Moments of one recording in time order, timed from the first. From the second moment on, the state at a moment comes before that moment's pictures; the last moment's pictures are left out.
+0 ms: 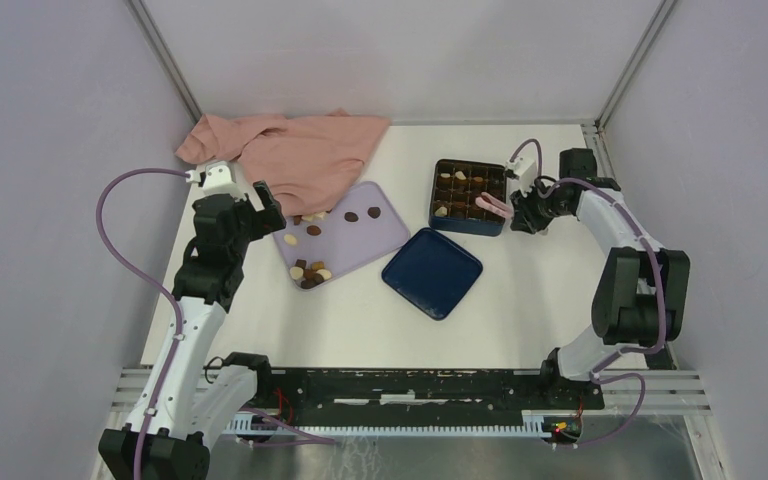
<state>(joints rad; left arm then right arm) -0.11 0.84 0.83 -0.36 -0.20 -0.28 -0.07 1.59 1.16 -0.64 -0.56 -0.76</state>
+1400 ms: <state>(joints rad) -0.11 0.84 0.83 -0.36 -0.20 -0.28 -0.06 1.73 1.26 -0.75 -0.61 -0.83</state>
